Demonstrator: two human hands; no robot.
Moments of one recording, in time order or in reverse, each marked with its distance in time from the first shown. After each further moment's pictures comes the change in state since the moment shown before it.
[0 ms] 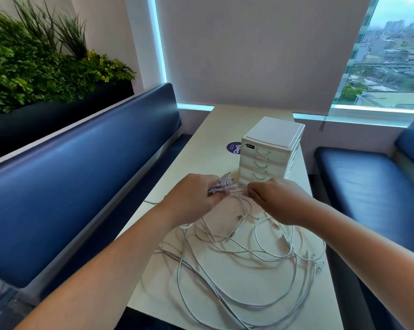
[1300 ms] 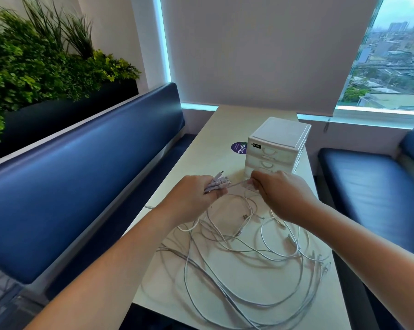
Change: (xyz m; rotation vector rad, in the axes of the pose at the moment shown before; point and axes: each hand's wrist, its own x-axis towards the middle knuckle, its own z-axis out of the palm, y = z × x) left_hand -0.010 -0.015 -0.007 -0.004 0.010 -0.134; right_hand 0.005 -0.016 0.000 -0.007 0.198 0.111
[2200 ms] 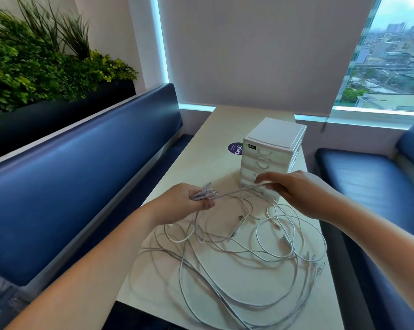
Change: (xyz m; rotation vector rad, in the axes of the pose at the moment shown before) left_hand -0.002 -0.012 -0.007 -0.219 -0.249 -0.176; right_hand -0.012 0.051 -0.013 0.186 -0.098 -0.101
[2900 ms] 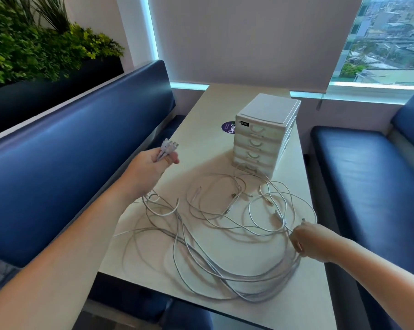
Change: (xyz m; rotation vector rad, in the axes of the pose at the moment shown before) left_hand -0.011 -0.008 -0.015 -0.291 0.356 -0.033; right_hand -0.102 0.070 0.120 -0.298 -0.760 0.219
